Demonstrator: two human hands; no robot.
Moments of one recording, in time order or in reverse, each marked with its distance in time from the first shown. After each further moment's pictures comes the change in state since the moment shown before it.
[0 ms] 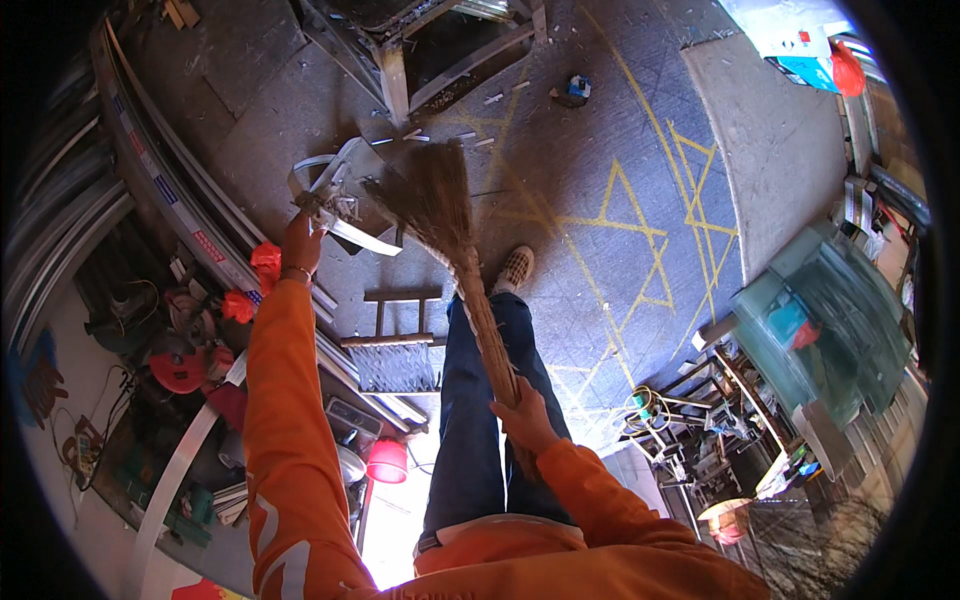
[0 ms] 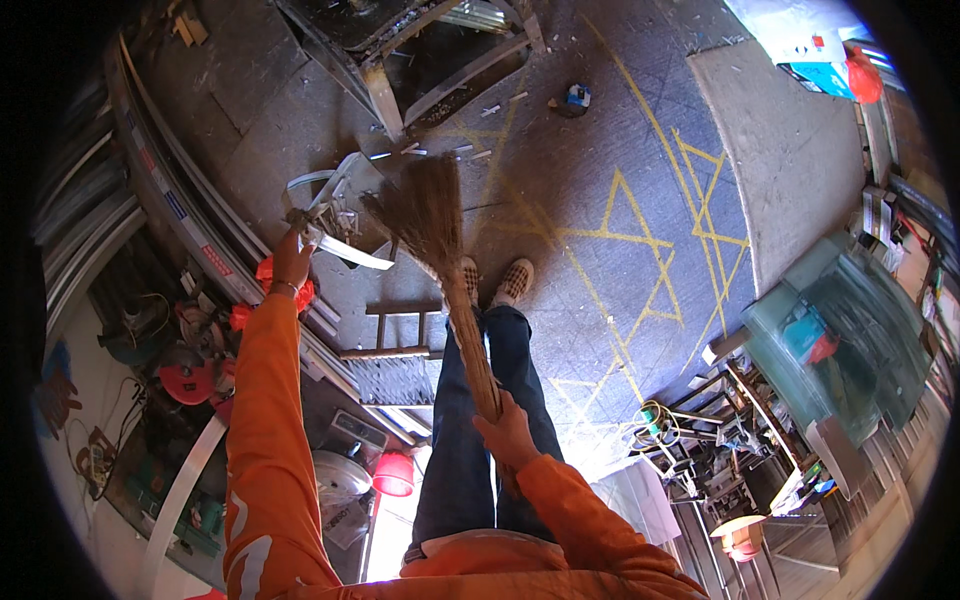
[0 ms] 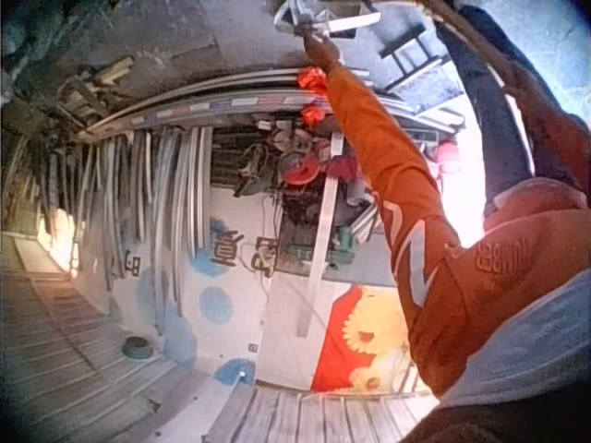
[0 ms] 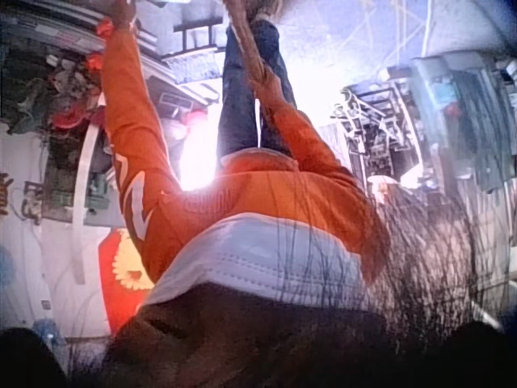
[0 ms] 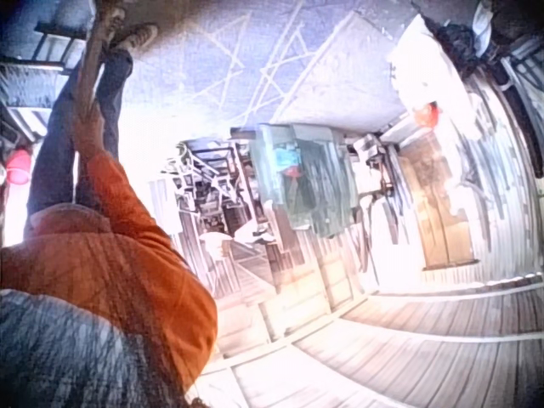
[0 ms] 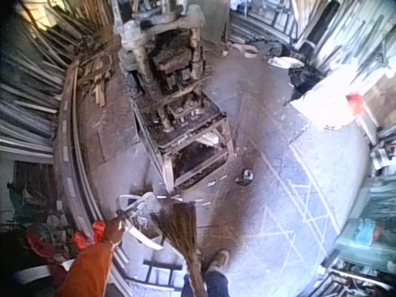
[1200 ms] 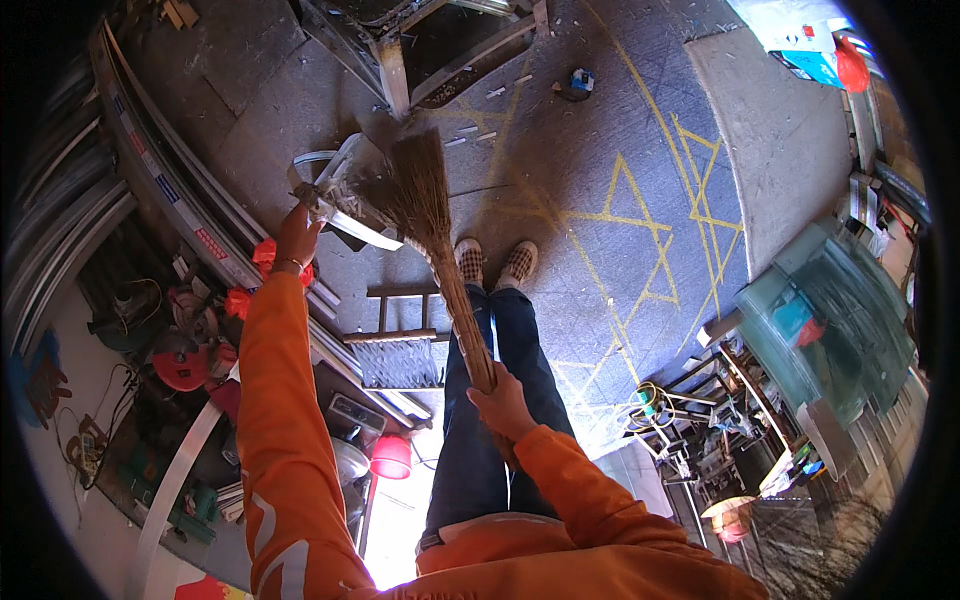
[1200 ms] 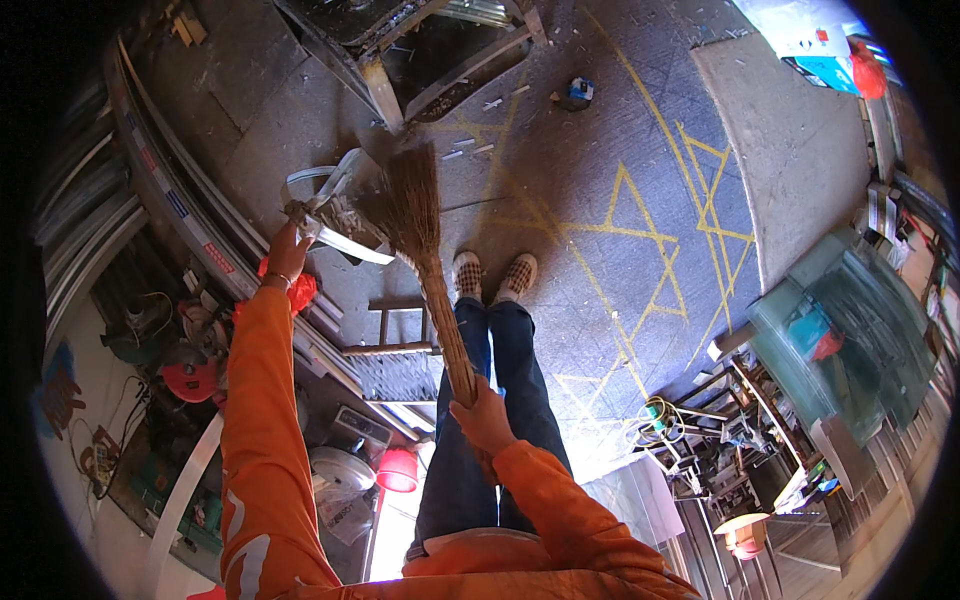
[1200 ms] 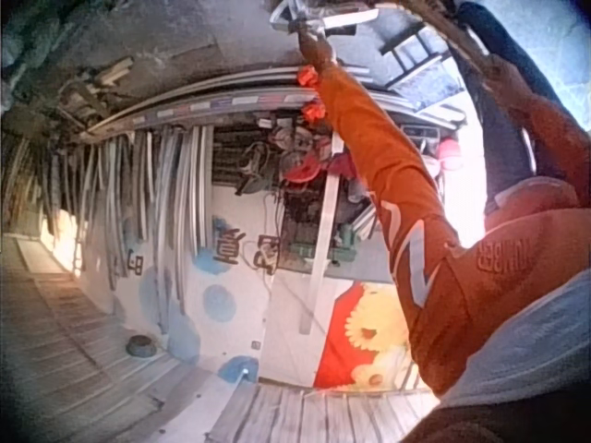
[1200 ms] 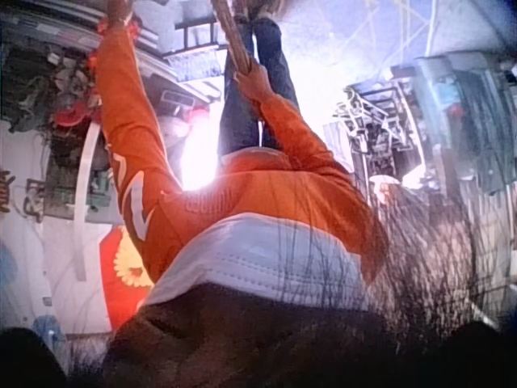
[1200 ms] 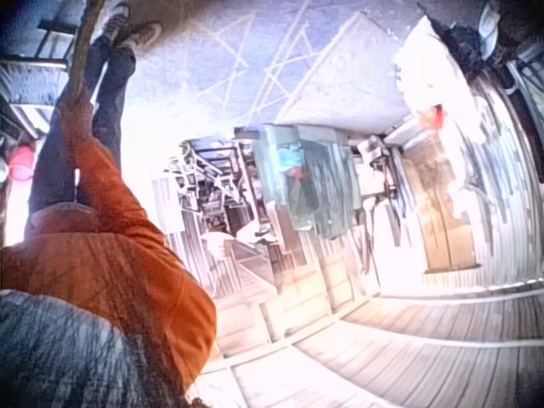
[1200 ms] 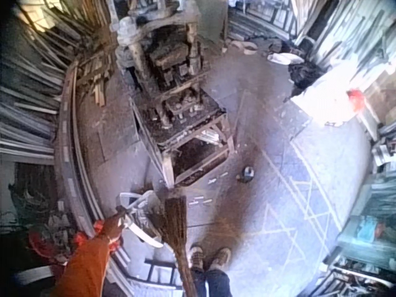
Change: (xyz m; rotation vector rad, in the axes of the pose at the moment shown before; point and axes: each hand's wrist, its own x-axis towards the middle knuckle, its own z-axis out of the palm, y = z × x) left_hand 0.008 -0.007 -0.011 0.019 -0.015 0.047; right_hand 0.020 -0.015 0.036 -0.010 -0.052 -0.021
